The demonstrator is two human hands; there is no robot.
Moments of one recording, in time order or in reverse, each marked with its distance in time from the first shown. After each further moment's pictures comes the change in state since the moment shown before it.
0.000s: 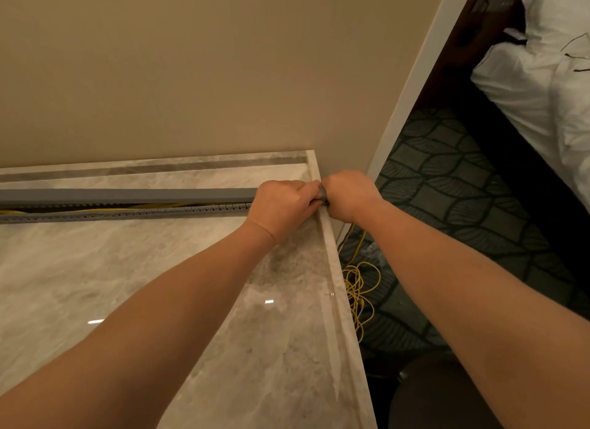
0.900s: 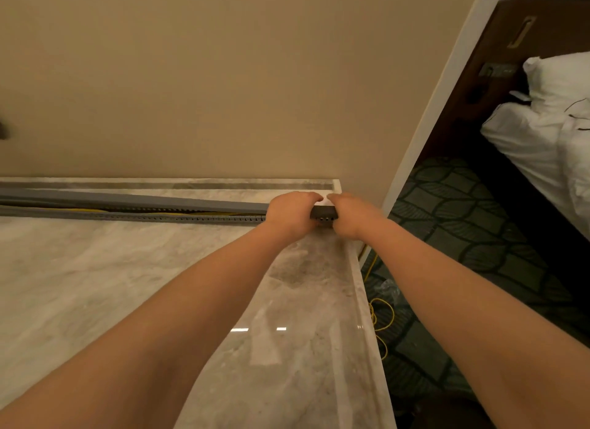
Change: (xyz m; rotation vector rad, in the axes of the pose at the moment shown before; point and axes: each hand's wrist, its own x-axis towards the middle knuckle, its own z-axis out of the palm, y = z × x) left_hand -0.001 -0.010 -0.052 -0.006 -0.475 -0.403; right_hand -0.032 -0.045 -0.036 0.279 -0.071 0.074
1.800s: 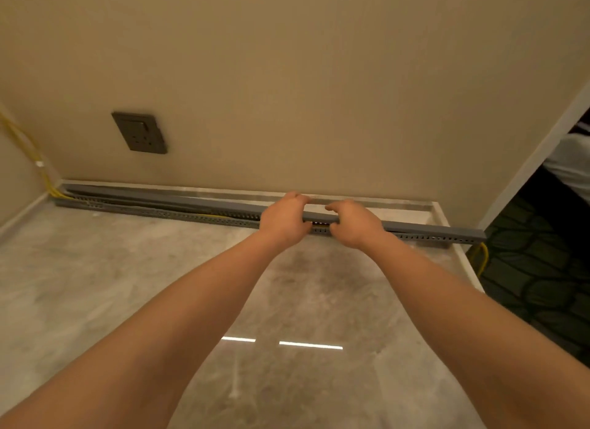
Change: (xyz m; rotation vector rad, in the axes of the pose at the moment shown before) left_hand -0.108 -0.203 -0.073 -0.104 0.123 -0.230; right_hand 0.004 -0.230 0.011 0.105 0.144 -0.091
